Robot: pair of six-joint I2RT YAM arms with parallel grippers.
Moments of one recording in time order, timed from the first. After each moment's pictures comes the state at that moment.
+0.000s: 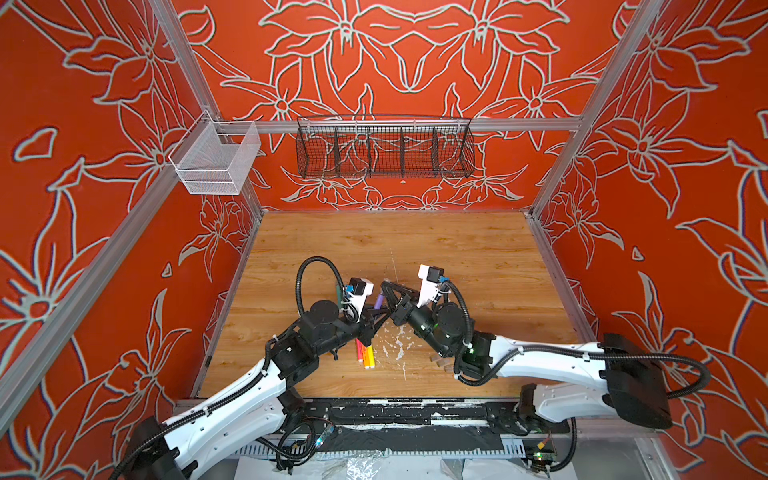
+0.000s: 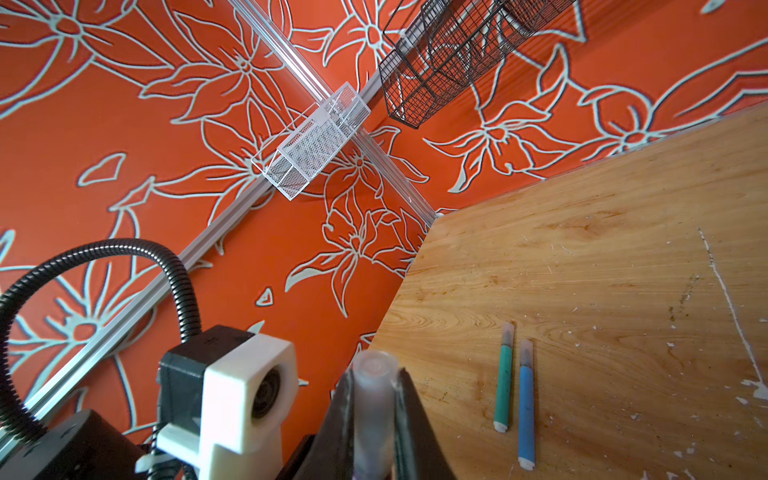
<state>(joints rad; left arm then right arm) -0.69 0.77 0.47 0.05 0.22 -0.36 1.18 1.32 0.71 0.69 0.43 0.77</state>
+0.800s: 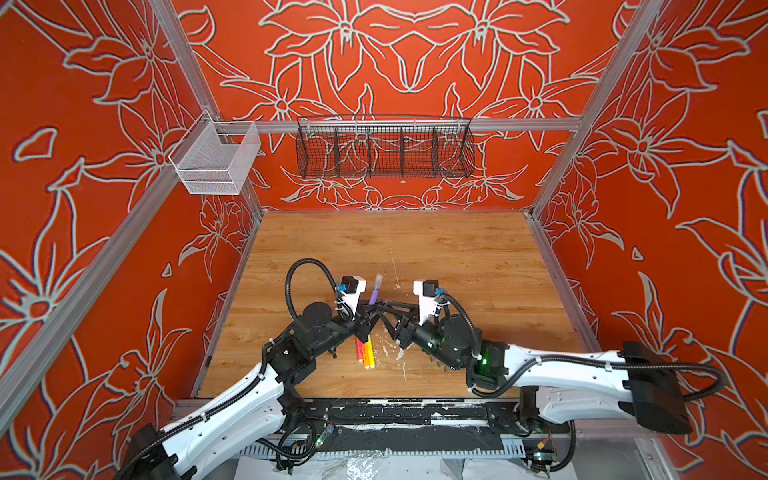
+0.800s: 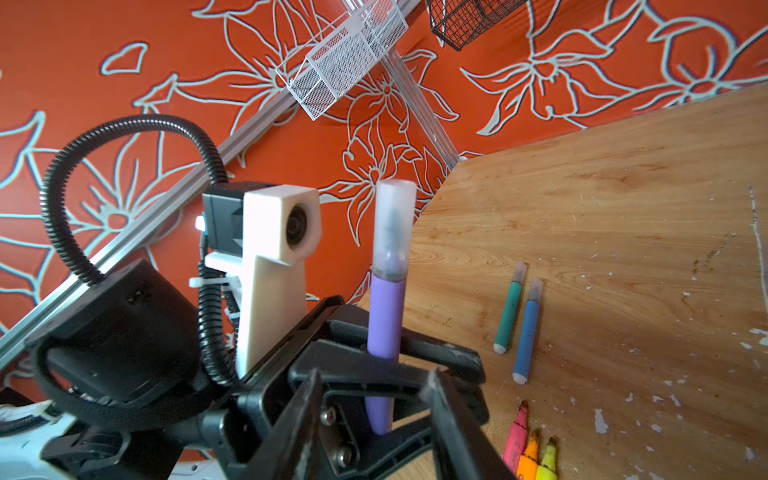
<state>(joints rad) -0.67 0.73 0.44 0.13 0.20 -0.35 1.24 1.17 0.65 0.52 0.34 0.69</state>
